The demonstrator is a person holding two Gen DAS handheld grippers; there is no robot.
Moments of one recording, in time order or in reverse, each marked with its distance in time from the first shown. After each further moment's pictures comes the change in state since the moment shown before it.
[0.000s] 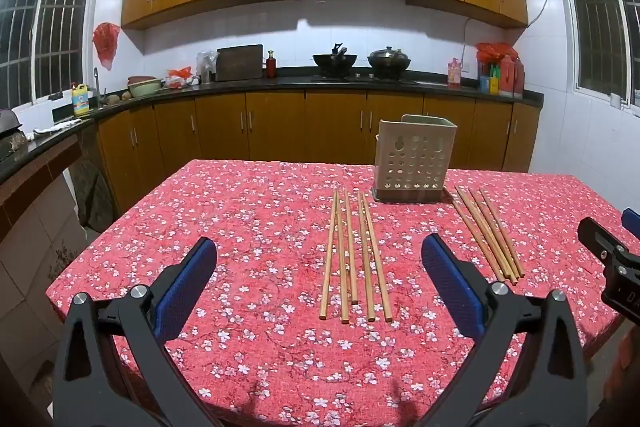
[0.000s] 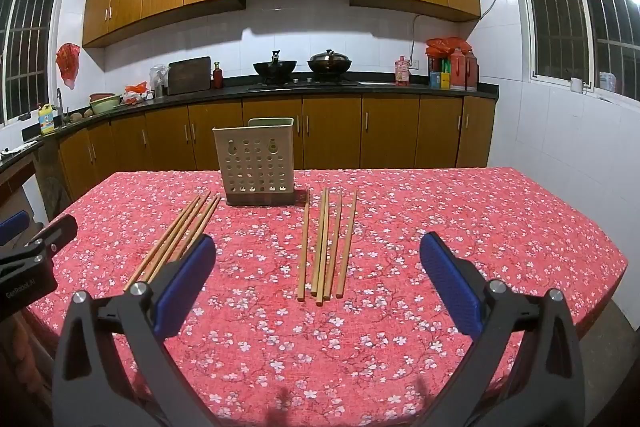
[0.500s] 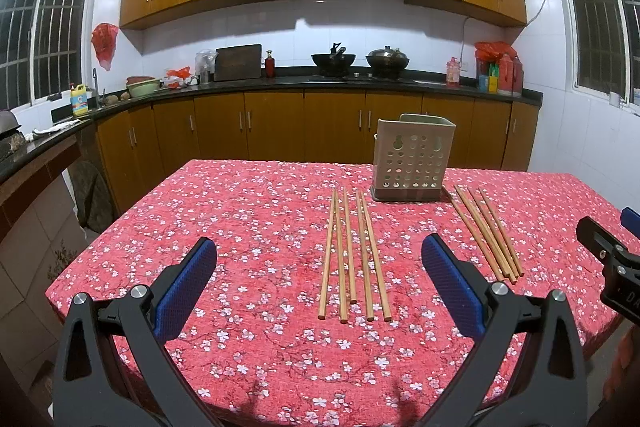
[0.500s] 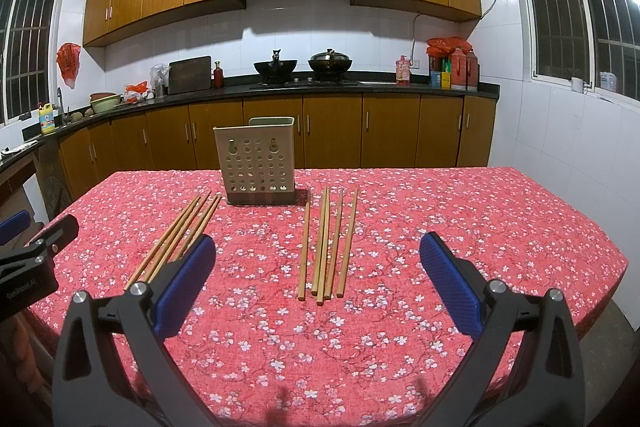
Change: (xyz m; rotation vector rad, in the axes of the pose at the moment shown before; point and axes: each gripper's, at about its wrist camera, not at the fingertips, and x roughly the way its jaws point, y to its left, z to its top) left arm 0.002 -0.003 0.000 0.003 0.000 -0.001; right arm 0.002 0.000 -0.001 0.000 0.001 0.000
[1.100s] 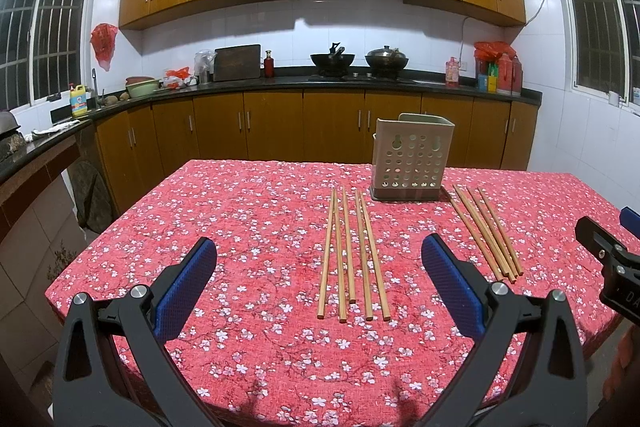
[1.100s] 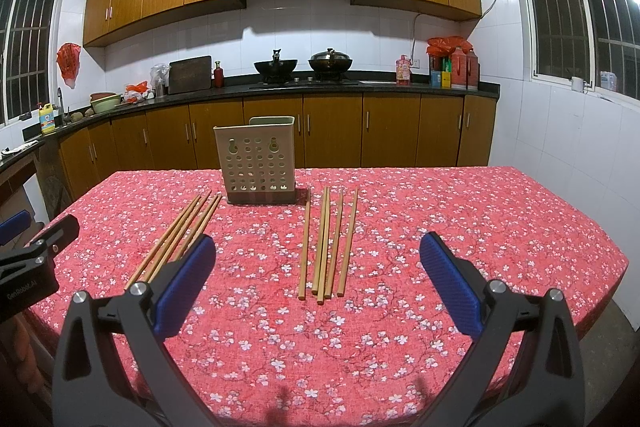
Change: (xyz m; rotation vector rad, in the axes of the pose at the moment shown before) left arm 0.000 0.000 0.000 0.000 0.002 0.000; right arm -0.001 -0.001 0.001 0.000 0.001 0.000
